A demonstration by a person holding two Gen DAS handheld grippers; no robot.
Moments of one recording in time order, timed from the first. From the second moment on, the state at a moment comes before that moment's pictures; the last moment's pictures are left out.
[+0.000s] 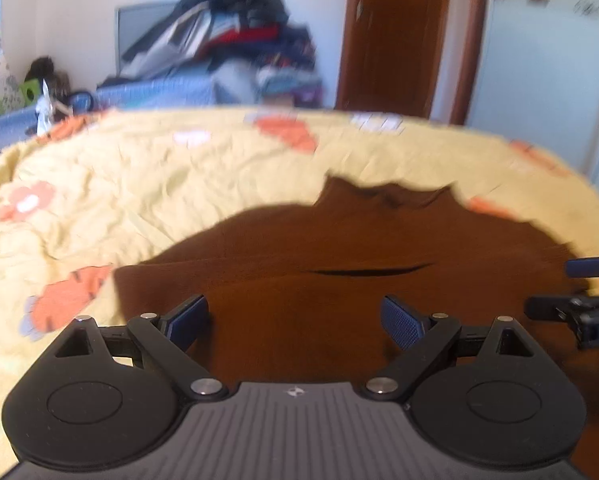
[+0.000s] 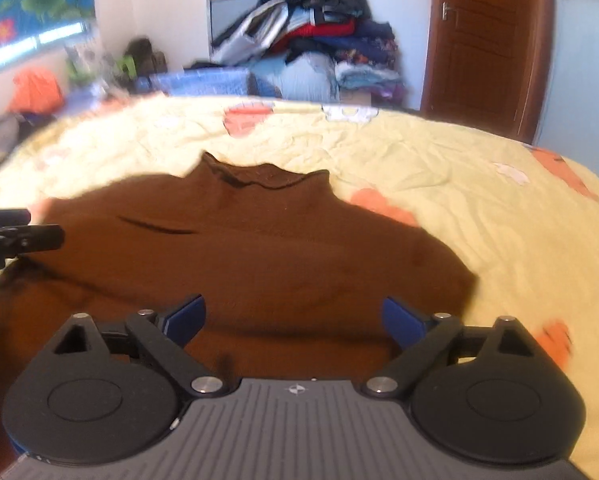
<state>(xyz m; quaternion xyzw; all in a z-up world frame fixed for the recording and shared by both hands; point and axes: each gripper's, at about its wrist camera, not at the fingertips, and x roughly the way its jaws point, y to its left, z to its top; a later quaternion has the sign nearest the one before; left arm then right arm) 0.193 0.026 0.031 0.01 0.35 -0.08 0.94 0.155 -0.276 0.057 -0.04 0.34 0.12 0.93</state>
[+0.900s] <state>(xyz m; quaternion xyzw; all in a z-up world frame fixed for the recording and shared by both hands) -0.020 0.158 0.002 -0.36 0.45 -0.26 0.78 -0.056 -0.431 0.027 0.37 0.44 0.22 0.79</state>
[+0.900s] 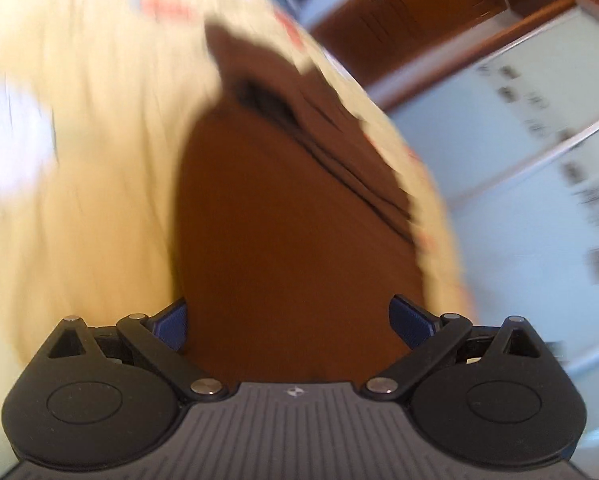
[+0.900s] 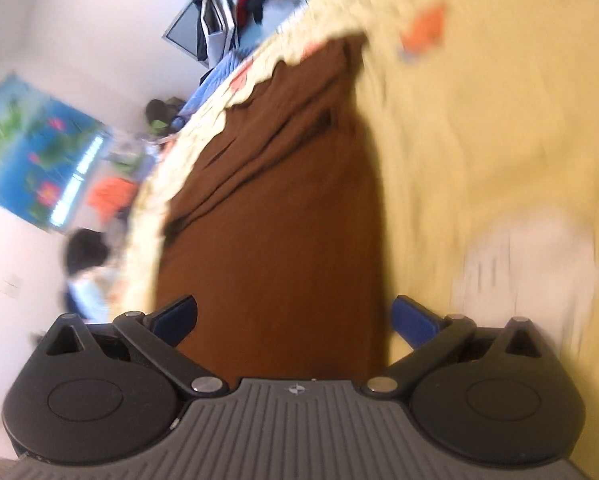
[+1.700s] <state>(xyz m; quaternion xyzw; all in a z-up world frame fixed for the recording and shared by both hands) -0.087 0.171 -0.003 -0.34 0.52 -0.26 0.74 -0.133 -0.419 0.005 0.42 0.51 0.26 0.71</state>
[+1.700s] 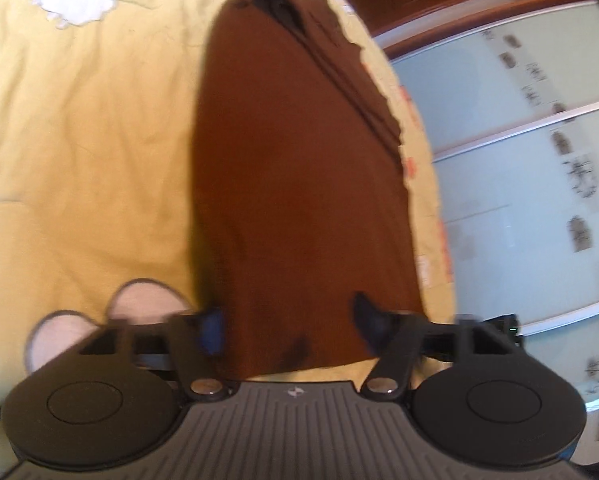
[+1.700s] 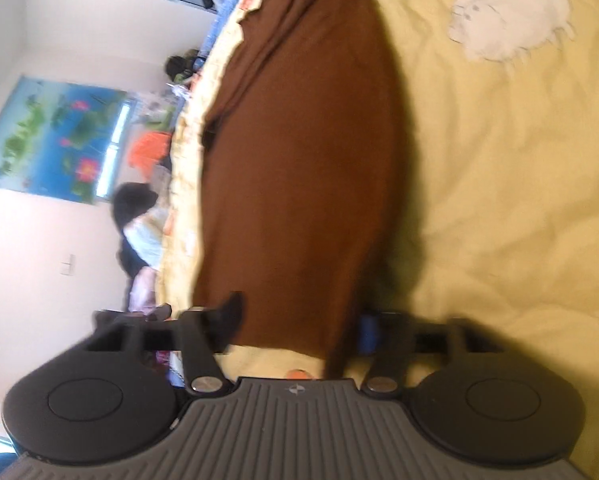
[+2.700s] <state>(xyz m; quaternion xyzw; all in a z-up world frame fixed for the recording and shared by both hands) 0.232 0.111 0.093 -0.28 0.35 -0.21 0.87 0.159 -0.436 0.052 0.47 0.32 0.24 0.78</state>
